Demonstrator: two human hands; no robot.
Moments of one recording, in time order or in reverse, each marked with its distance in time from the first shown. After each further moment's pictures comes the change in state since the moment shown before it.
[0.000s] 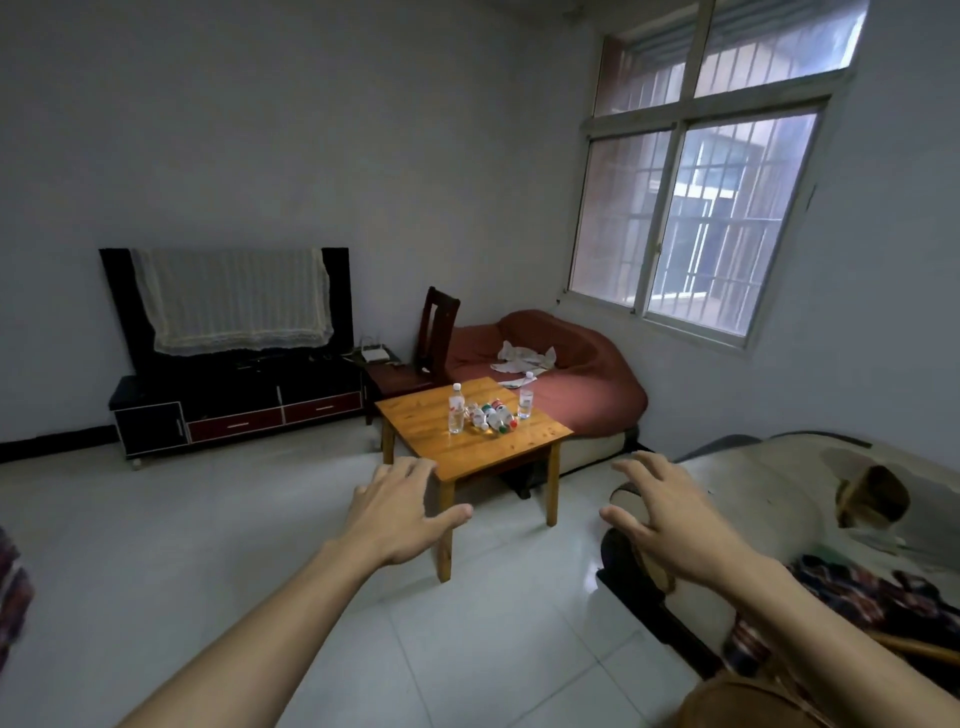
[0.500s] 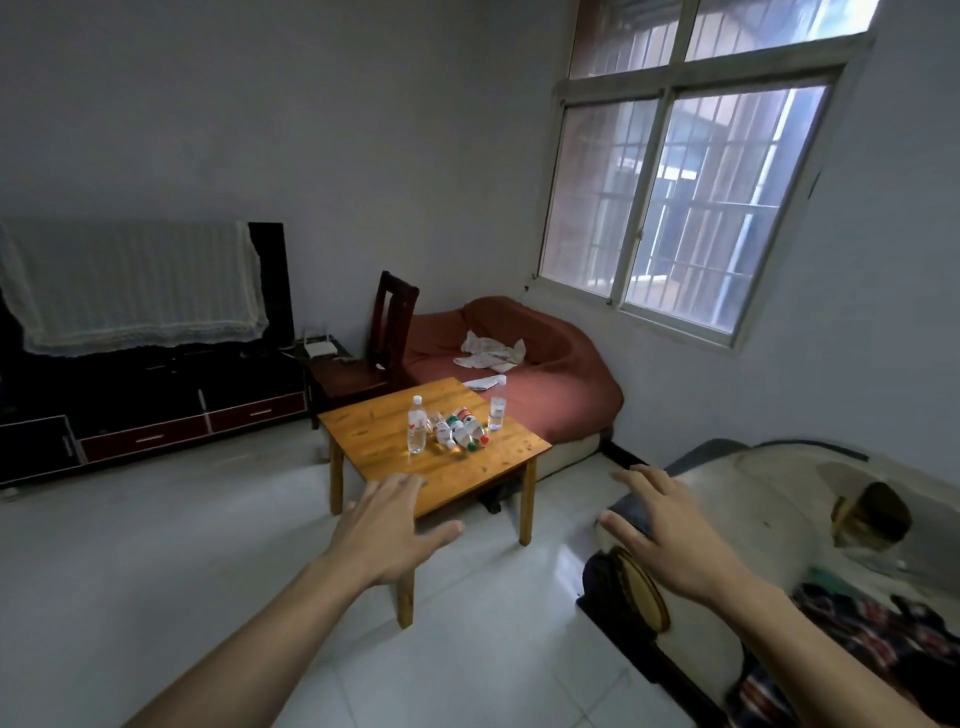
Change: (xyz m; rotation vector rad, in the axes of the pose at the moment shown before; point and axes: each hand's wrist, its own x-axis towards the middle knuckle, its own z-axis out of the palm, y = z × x) left_hand 0.276 -0.043 0.060 -0.039 -0.124 0.042; right_hand 0.244 0.059 0.067 0.056 0.002 0.144
